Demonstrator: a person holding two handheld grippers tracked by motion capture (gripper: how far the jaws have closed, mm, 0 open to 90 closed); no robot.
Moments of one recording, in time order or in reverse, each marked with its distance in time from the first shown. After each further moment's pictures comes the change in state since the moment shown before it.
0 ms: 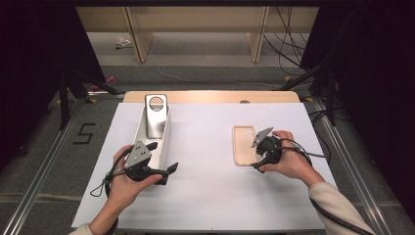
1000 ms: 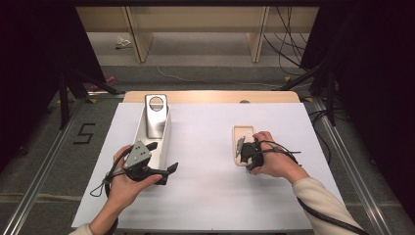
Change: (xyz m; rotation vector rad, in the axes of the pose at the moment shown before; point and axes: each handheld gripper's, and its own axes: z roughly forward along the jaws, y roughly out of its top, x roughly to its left) left arm 0.000 0.000 0.000 -0.003 -0.003 -0.002; right arm 0.019 0.035 0.025 0.195 -0.087 -0.305
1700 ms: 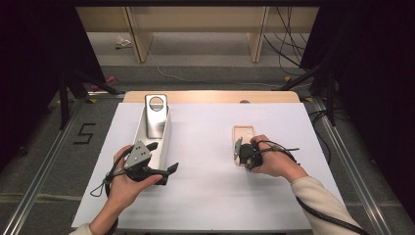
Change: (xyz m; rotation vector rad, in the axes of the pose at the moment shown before) left arm -0.001 0.000 0.000 0.001 -0.003 0.003; right arm 0.001 0.005 -0.001 -0.002 0.073 -0.074
